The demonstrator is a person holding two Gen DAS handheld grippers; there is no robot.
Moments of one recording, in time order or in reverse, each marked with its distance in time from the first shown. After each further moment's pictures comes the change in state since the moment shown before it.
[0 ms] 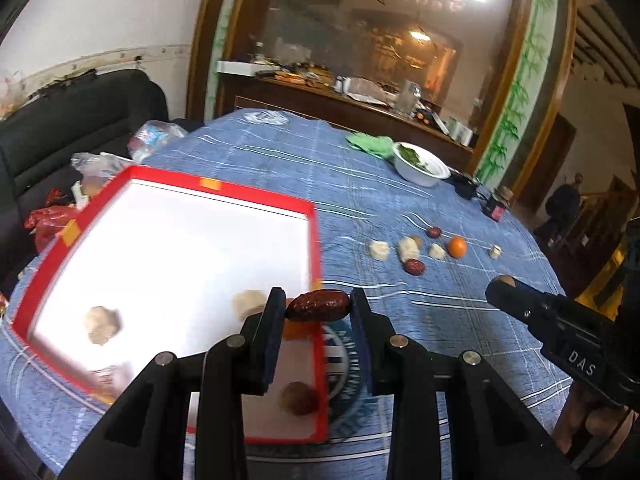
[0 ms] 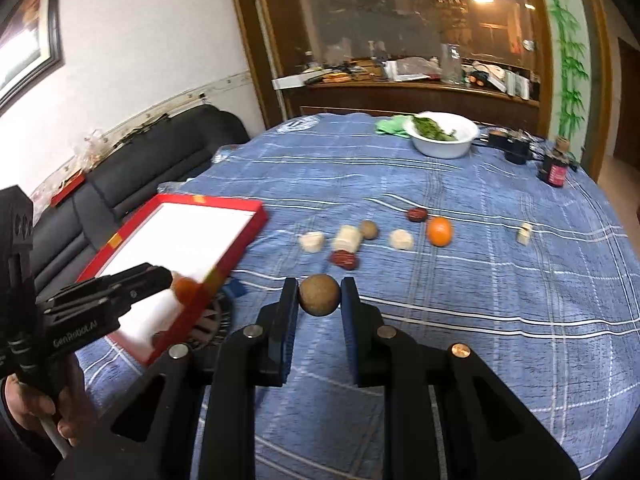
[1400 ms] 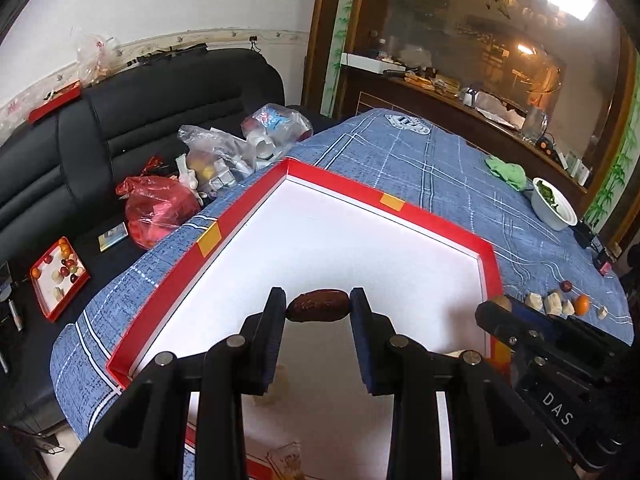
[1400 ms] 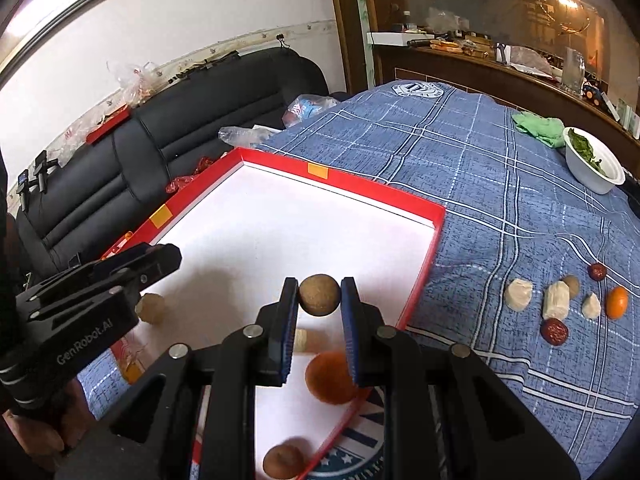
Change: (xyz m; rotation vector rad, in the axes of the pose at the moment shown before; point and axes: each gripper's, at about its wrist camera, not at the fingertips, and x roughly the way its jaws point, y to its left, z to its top) left arm 0.023 0.099 0.025 -0.168 0.021 0.351; right arm 0.131 0.145 0.033 -0.172 0.162 0.162
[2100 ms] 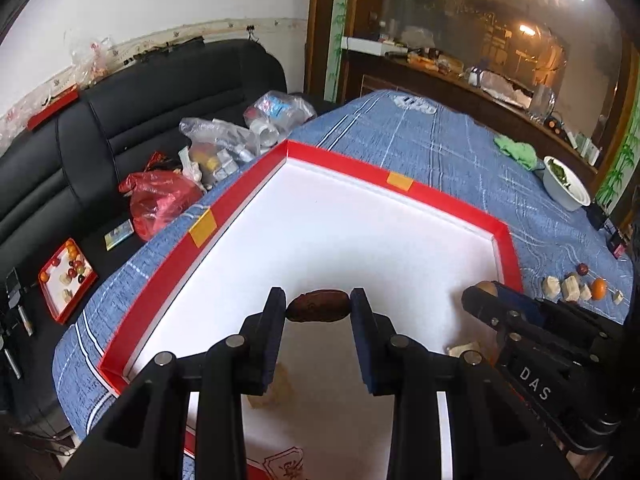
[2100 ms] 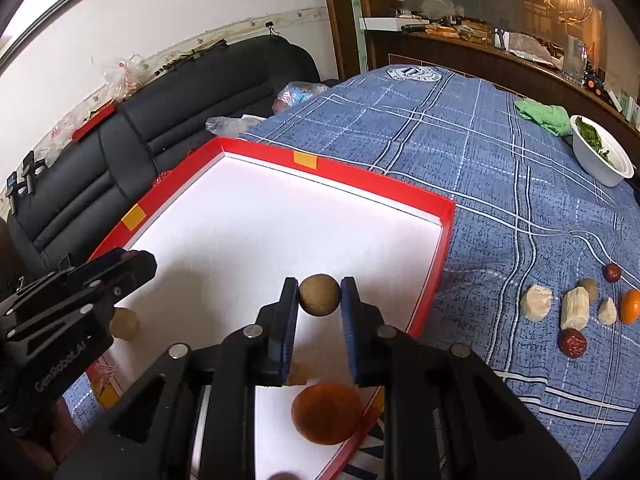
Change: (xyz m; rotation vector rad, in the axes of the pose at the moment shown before) left arm 0.016 -0.004 -0.003 0.038 0.061 0.052; right arm 0.033 -0.006 0.006 0.021 0.048 -0.017
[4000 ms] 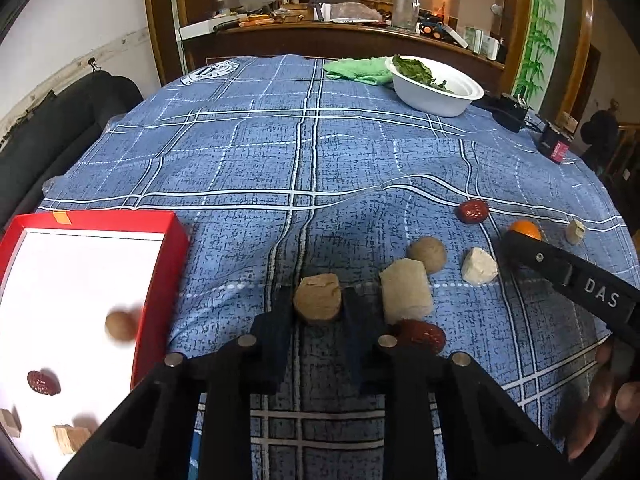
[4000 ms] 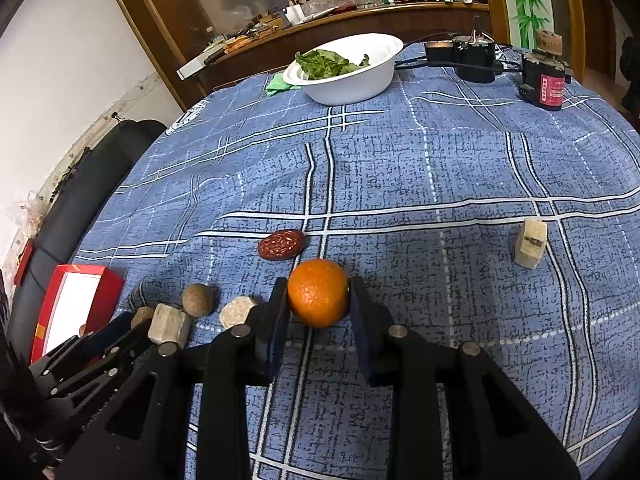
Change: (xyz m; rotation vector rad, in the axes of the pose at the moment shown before) left arm 0.055 -0.240 -0.013 0.337 0.087 -0.226; right arm -0.062 -0.283 -0.051 0.467 -0.073 -0.175
